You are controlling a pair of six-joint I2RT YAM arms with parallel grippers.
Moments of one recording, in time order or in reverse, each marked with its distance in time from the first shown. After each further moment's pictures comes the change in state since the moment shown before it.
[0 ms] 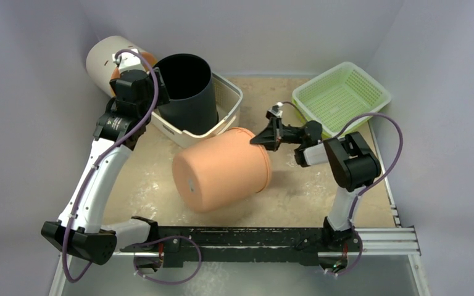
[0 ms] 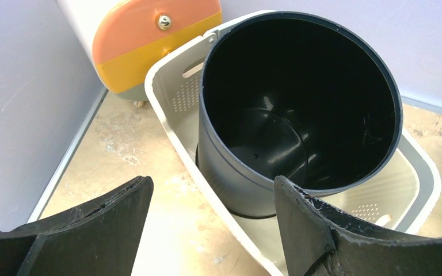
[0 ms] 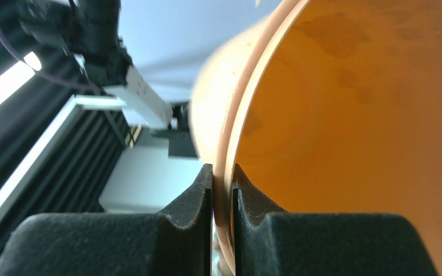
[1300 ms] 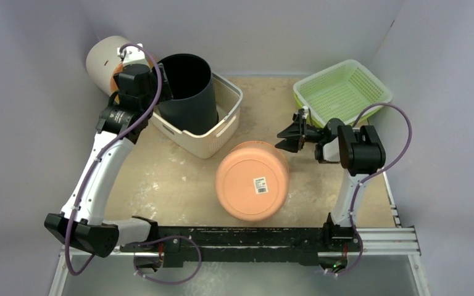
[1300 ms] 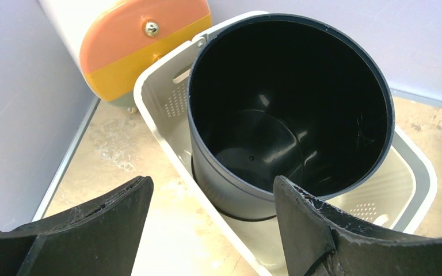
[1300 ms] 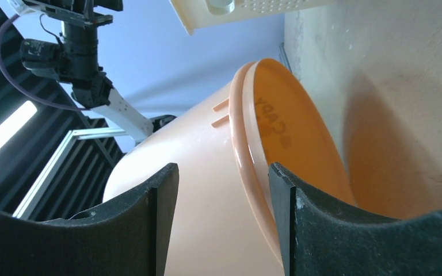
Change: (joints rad) left arm 0.000 0.053 0.056 -0.006 0.022 0.027; right arm -0.360 0.158 0.000 -0.034 -0.196 -0.071
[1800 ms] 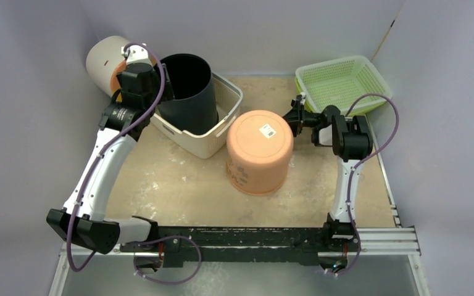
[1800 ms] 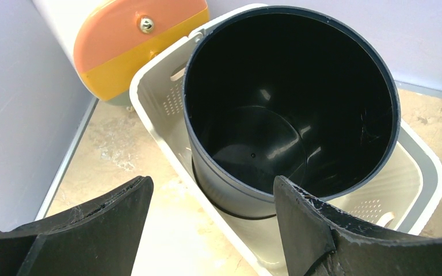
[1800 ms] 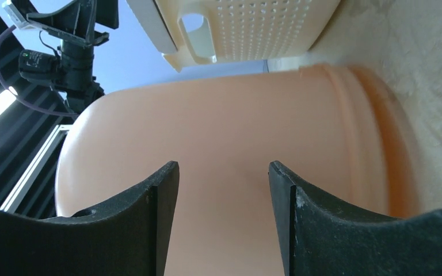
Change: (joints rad) left arm 0.000 0.028 0.006 -0.002 0.012 0.015; right arm -0.023 0.293 0.393 0.019 -0.059 0.031
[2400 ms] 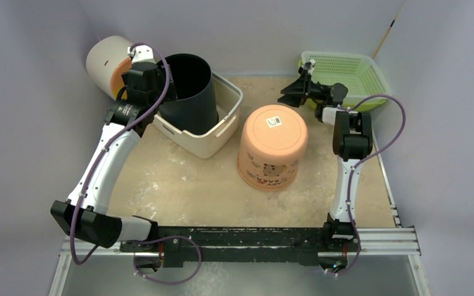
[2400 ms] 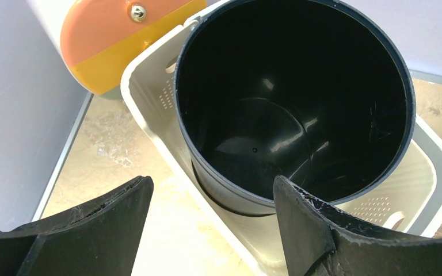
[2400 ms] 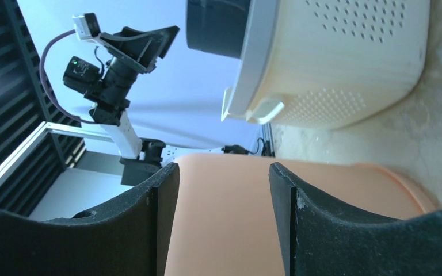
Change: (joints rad) left arm 0.000 0.044 0.000 0.001 0.004 -0.001; right arm -0.006 0.032 0.393 -0.028 0.066 0.135
